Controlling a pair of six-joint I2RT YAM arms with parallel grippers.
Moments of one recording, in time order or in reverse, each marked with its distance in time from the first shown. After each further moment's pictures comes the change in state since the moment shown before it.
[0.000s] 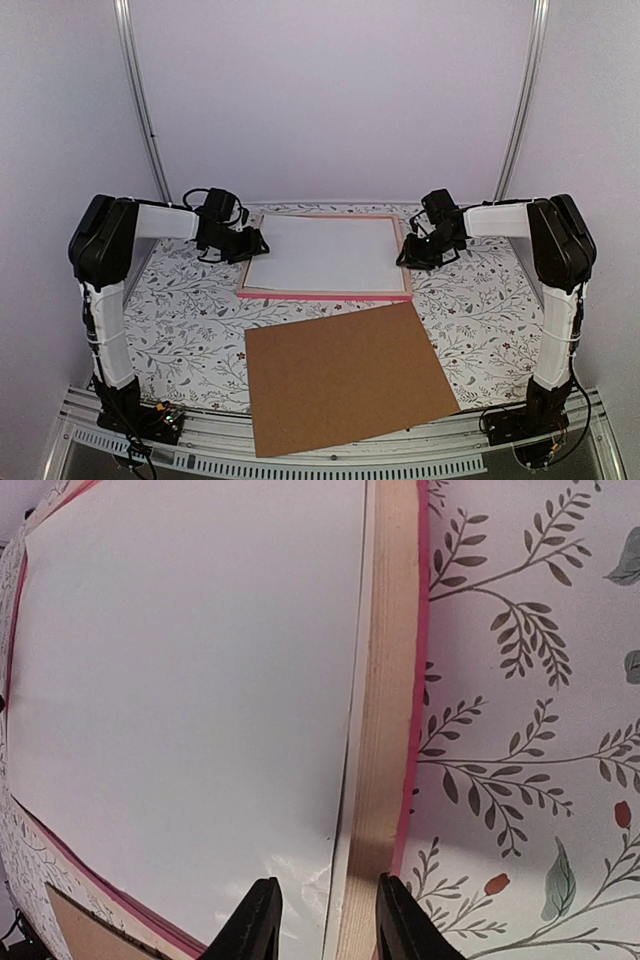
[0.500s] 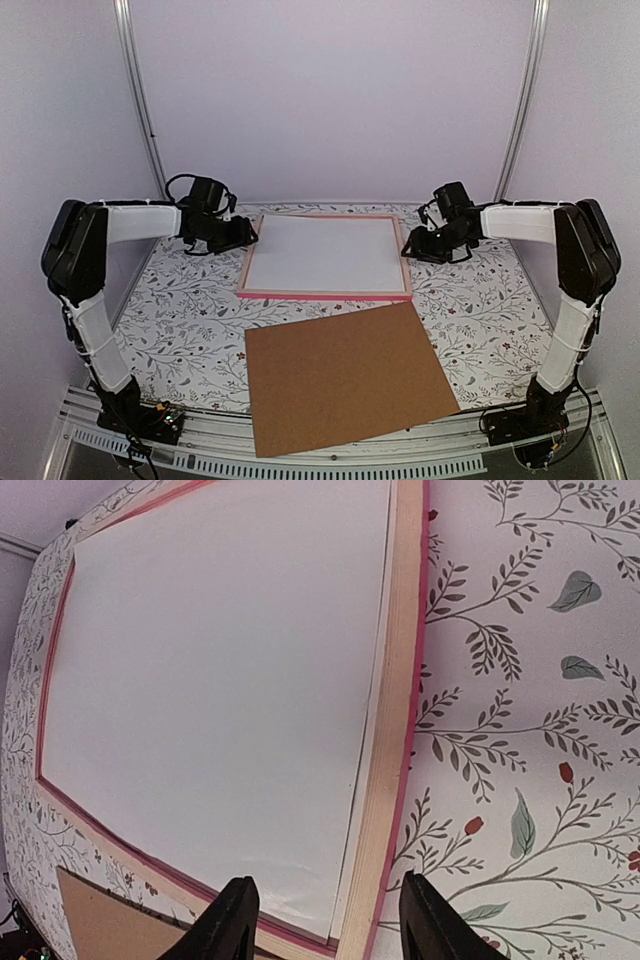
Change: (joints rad) left arm -0.010 -0.188 -0.080 -0.041 -0.104 0.029; right arm -0.003 -0.157 -0.104 0.040 0.025 -0.026
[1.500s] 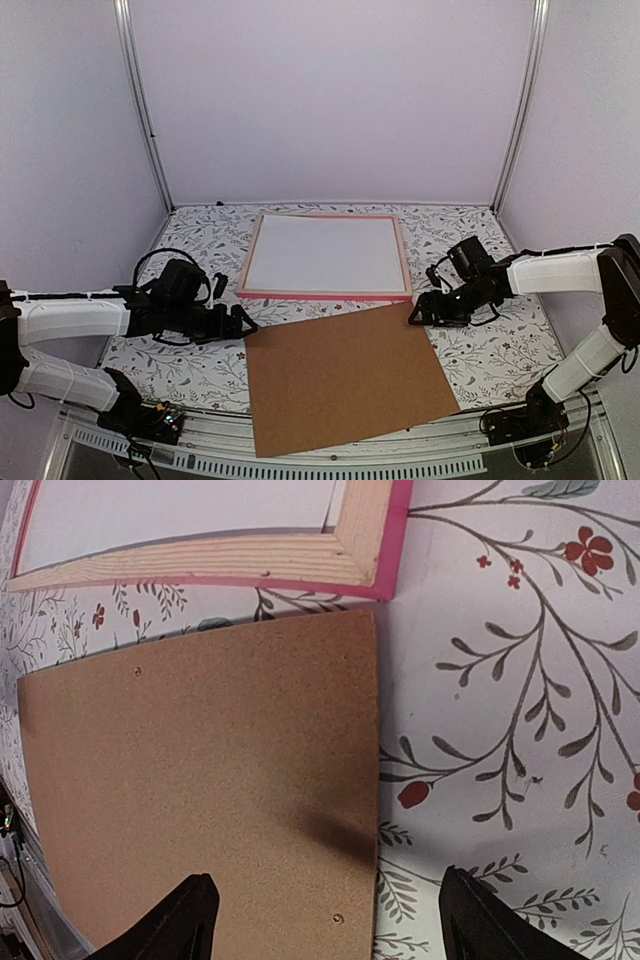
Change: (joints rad) left arm -0.298 -0.710 -0.793 0.041 0.069 -0.238; right arm 0.119 -0.373 -0.561 0.017 -0.077 -0.002
